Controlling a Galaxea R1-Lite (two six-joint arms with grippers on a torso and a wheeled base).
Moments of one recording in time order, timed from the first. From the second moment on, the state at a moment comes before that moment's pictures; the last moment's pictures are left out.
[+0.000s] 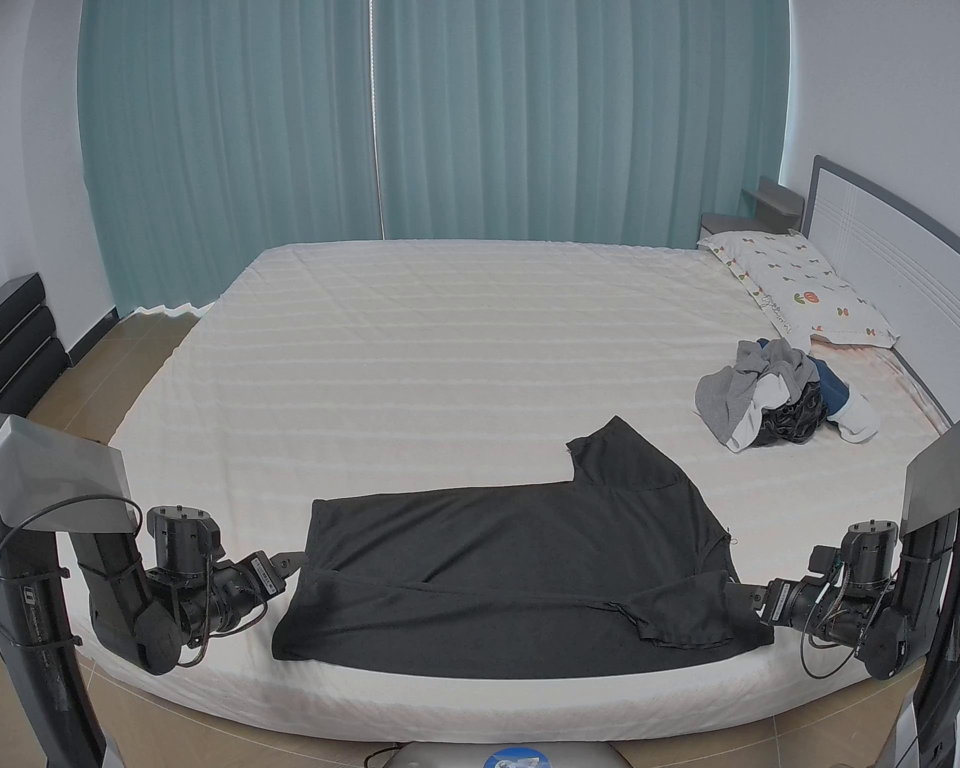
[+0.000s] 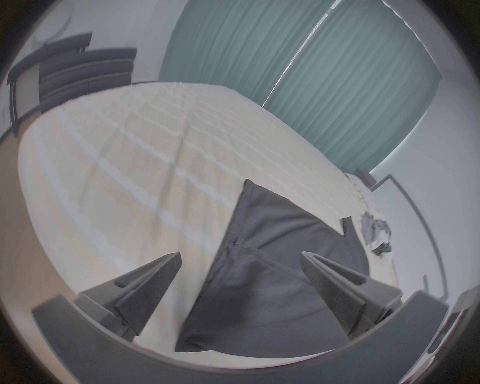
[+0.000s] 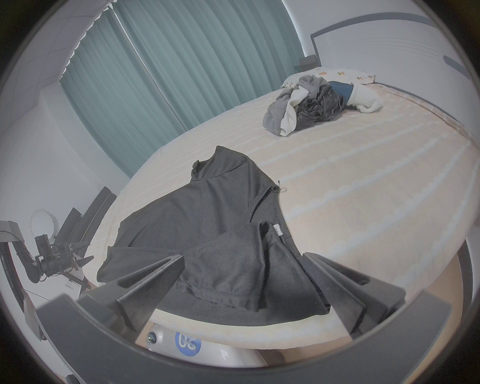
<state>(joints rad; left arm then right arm) -0.10 2.20 -0.32 -1.25 -0.06 -0.63 0.02 2.21 -0.05 -1.54 0.19 0.33</state>
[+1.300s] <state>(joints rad) -0.15 2.39 -0.50 -1.25 -0.10 -0.72 0.04 2.44 -0.28 -1.54 0.31 0.46</state>
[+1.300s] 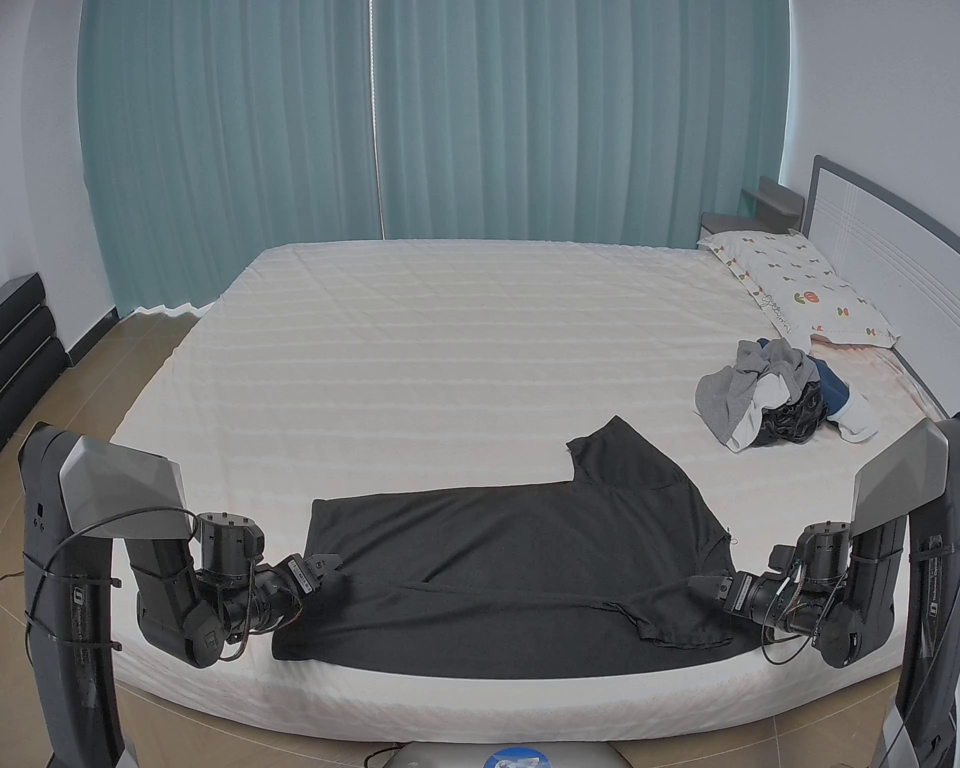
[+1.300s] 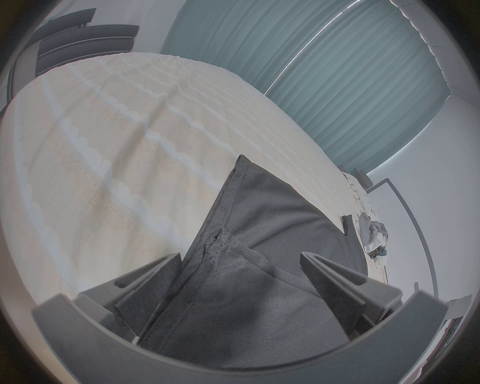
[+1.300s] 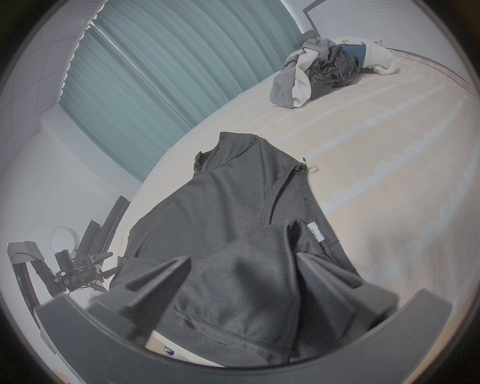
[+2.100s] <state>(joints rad) -0.15 2.40 -0.49 -1.26 -0.10 -0.72 -0.02 2.46 -0.34 -1.55 0.30 0.46</state>
